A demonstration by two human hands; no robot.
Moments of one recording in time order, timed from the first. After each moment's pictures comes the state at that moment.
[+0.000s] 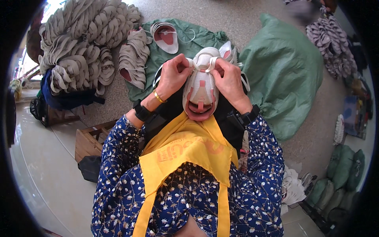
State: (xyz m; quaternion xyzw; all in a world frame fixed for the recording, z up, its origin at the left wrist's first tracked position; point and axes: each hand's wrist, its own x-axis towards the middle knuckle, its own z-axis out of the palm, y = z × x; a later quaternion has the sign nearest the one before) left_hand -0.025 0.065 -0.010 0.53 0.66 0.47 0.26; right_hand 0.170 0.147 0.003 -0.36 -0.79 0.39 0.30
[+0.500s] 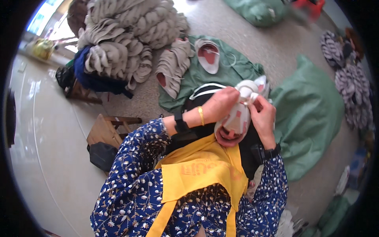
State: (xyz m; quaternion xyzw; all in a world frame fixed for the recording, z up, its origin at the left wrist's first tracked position) left_hand -0.014 0.071 -0.023 0.71 0.52 0.46 0.07; right_hand 0.173 0.151 -0.011 -0.40 -0.75 0.41 0.33
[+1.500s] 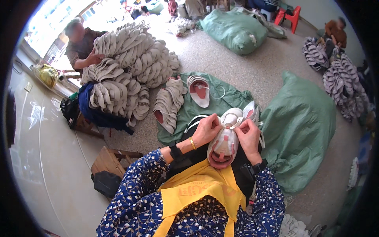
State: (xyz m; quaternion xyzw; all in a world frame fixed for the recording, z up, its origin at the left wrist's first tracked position) left_hand -0.021 0.070 -0.027 0.56 0.65 0.47 0.21; right_hand 0.172 0.152 -0.020 -0.42 -0.70 0.45 0.35
